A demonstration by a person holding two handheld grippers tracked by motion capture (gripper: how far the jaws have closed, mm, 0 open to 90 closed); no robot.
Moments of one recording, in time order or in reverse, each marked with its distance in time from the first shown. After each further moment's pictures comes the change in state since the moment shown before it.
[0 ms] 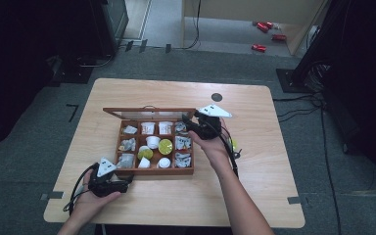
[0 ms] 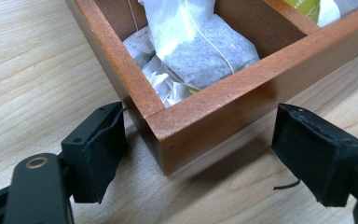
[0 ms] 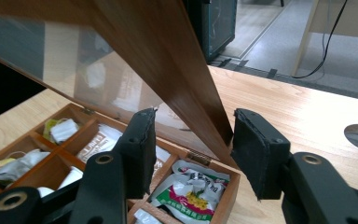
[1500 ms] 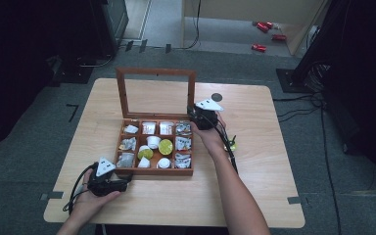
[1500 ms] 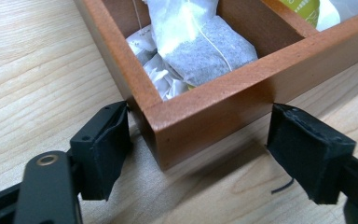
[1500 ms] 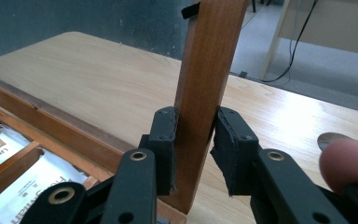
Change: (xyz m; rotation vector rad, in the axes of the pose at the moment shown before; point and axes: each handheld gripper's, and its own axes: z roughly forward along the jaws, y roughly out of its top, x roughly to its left) left arm 0.001 0.000 0.000 -0.007 0.005 -0.002; right arm -0.035 -0.018 0.063 -0.001 -0.114 -0.077
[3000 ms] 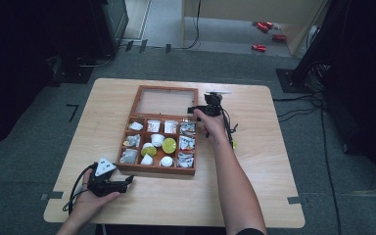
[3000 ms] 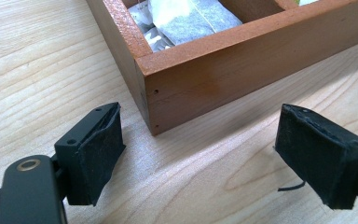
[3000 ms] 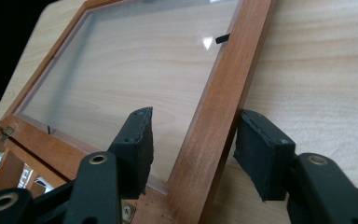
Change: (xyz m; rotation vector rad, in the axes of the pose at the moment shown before) left arm 0.003 -0.001 -0.001 0.000 -0.038 -0.017; right arm -0.061 0.000 0.058 0.421 0.157 0.548
